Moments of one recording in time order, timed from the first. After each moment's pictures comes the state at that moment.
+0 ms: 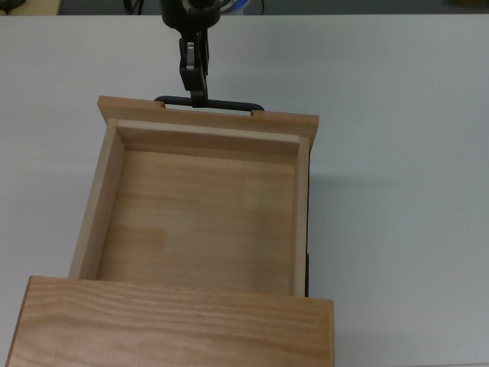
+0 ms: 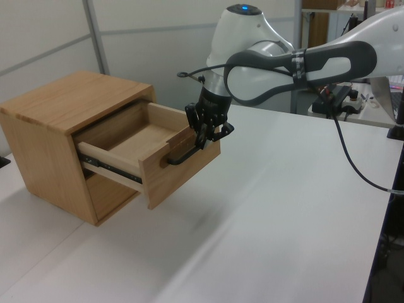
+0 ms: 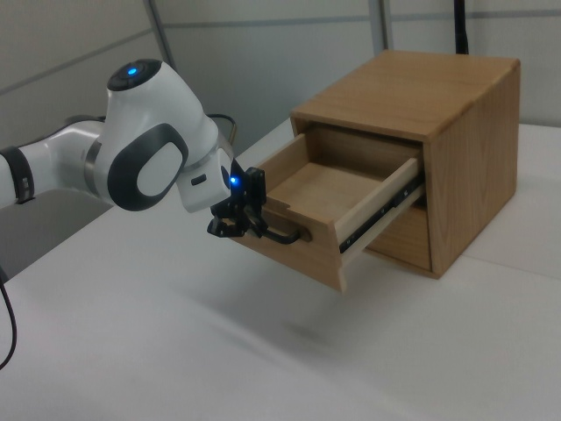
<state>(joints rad) 0.01 -0.04 0.05 -1.86 0.03 2.19 1.58</state>
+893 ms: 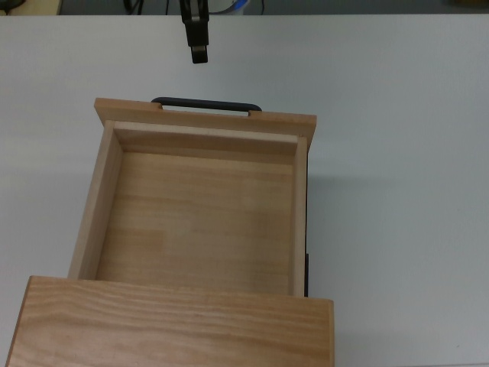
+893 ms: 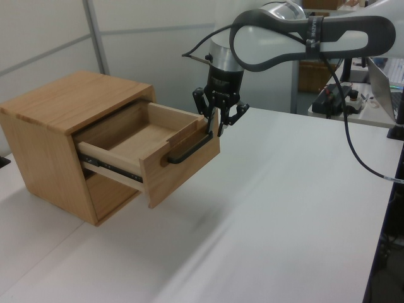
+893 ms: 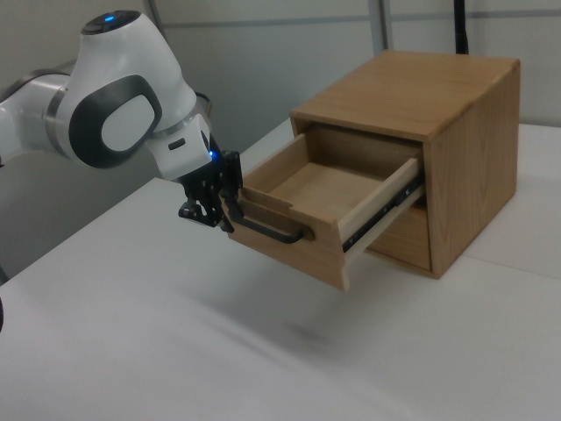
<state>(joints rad) 0.01 -0.08 0.05 -1.73 0.03 1.91 1.44</state>
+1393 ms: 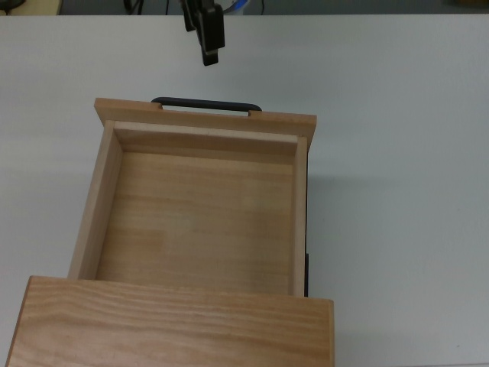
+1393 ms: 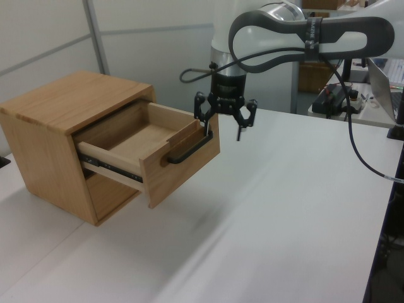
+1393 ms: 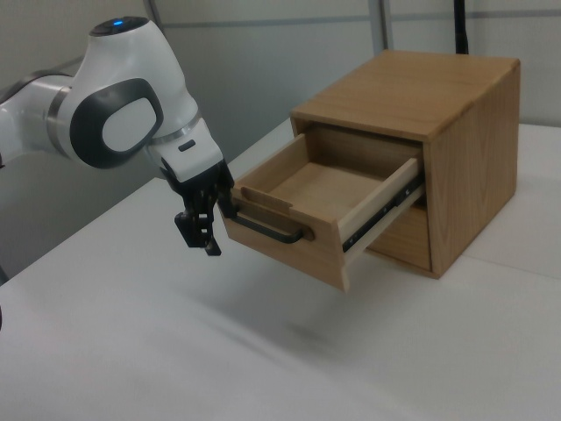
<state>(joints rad) 0.01 -0.07 0.05 -1.73 0.03 1.81 1.16</state>
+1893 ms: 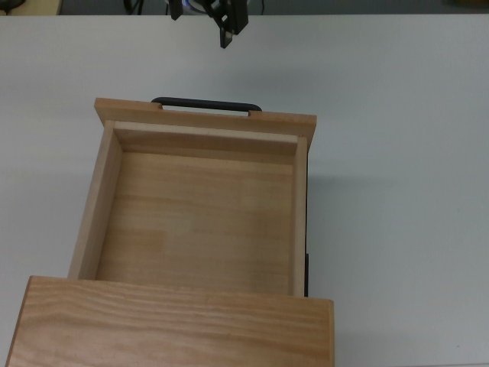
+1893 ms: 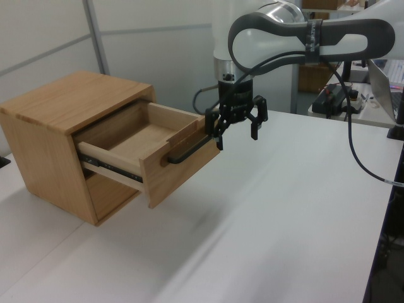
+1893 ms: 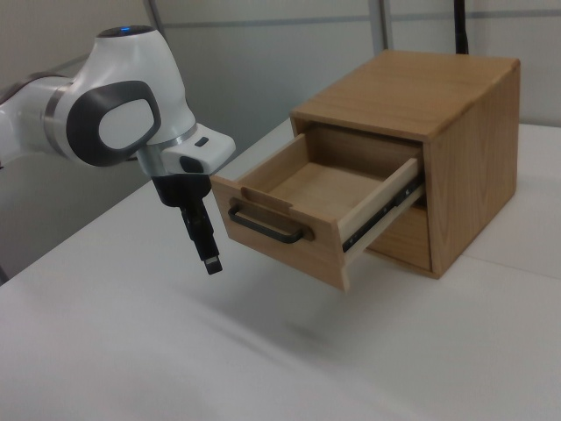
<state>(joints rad) 0.01 -0.07 0.05 -1.73 0.00 1.66 0.55</state>
